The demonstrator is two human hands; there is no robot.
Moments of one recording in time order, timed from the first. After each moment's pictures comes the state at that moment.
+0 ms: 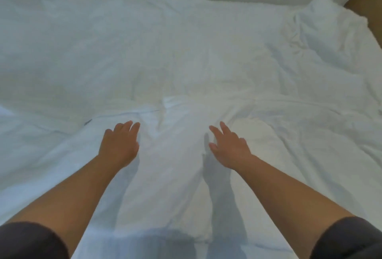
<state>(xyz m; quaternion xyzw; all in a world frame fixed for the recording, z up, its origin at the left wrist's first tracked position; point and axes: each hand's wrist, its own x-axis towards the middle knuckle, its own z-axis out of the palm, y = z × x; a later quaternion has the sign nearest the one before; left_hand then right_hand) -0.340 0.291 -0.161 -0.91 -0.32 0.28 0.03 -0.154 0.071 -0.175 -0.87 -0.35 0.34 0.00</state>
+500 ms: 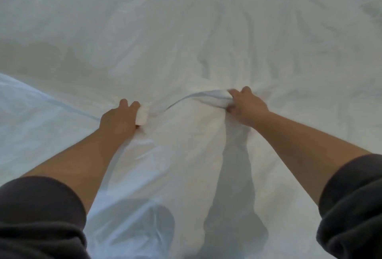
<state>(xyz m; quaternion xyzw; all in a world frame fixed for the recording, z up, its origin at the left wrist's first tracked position) -0.476 0.542 -0.267 -0.90 -0.36 0.24 -0.06 -0.242 0.314 -0.274 -0.91 -0.30 0.27 0.04</state>
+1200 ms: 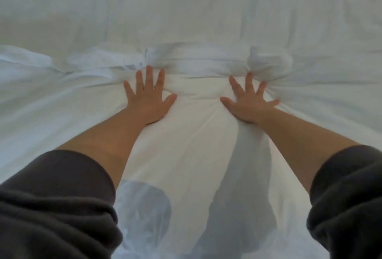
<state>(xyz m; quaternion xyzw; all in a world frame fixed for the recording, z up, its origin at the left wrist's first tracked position) -0.442 0.601 -0.337 -0.91 -0.33 0.21 -0.12 -0.266 0.395 -0.339 -0.92 -0.26 0.31 -0.03</state>
